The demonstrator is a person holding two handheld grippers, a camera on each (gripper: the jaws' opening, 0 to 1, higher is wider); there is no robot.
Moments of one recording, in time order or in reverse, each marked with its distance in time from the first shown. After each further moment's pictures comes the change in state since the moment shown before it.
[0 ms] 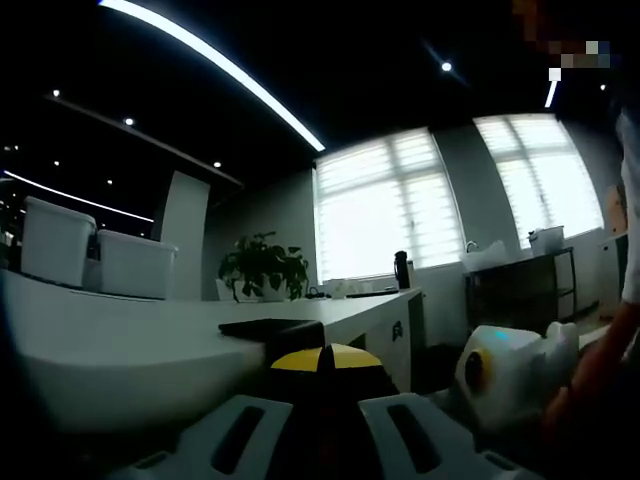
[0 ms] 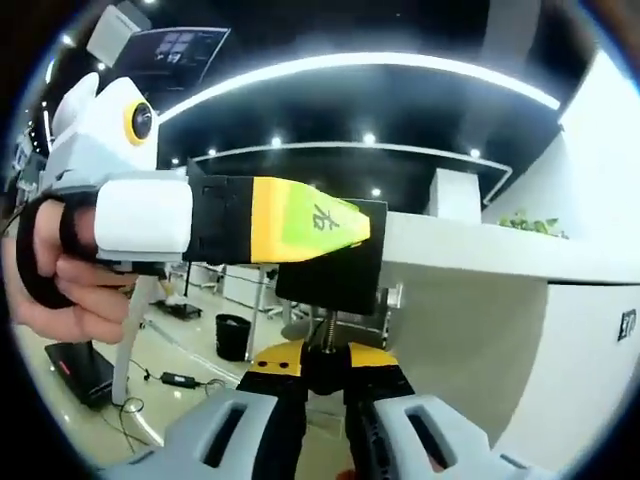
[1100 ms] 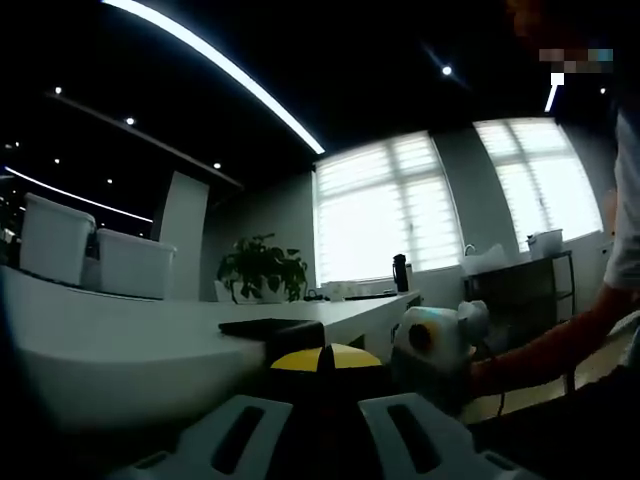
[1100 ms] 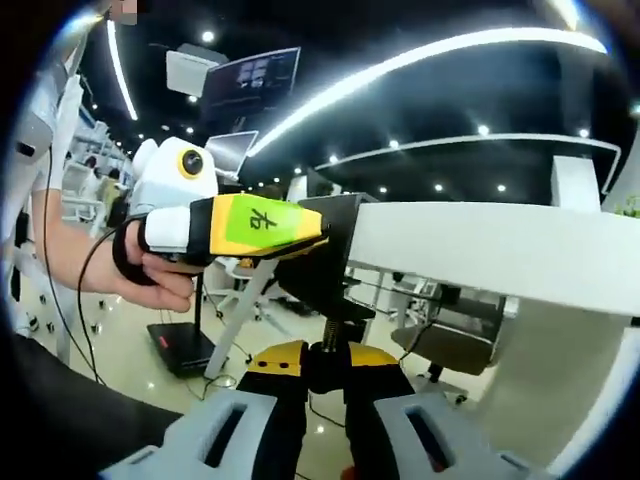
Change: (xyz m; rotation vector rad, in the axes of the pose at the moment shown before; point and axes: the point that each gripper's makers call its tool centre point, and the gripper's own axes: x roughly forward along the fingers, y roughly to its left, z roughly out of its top) left arm 0.001 0.000 0.000 -0.007 -0.012 -0.005; right arm 0.004 0.011 0.002 0.038 -0.026 0.626
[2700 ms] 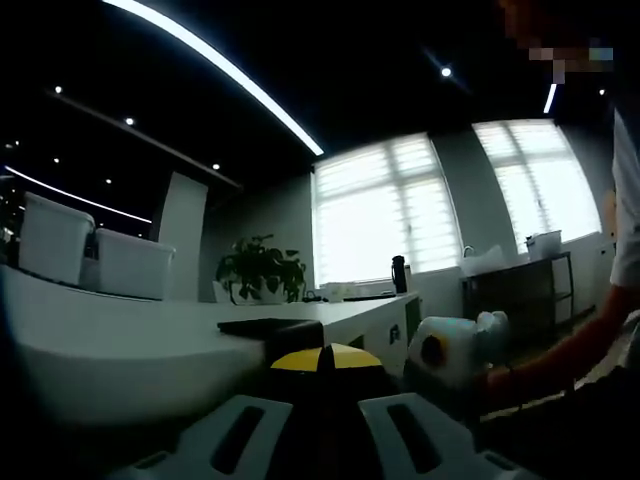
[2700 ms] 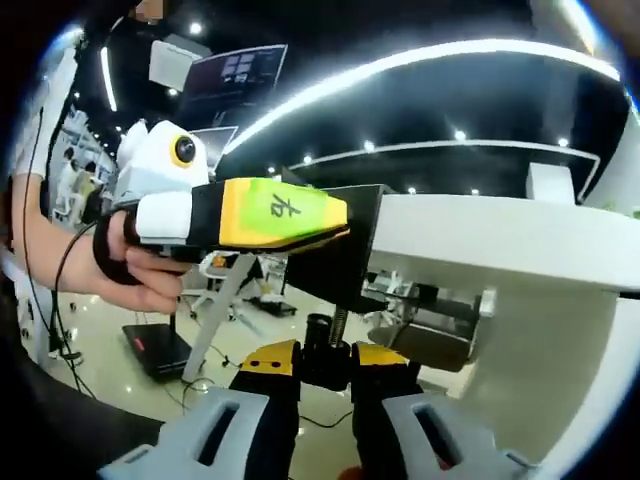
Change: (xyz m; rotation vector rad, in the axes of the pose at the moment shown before) left arm 0.002 0.002 0.000 -0.004 -0.007 -0.006; right arm 0.004 -0.011 -0.010 0.002 -0.003 -0.093
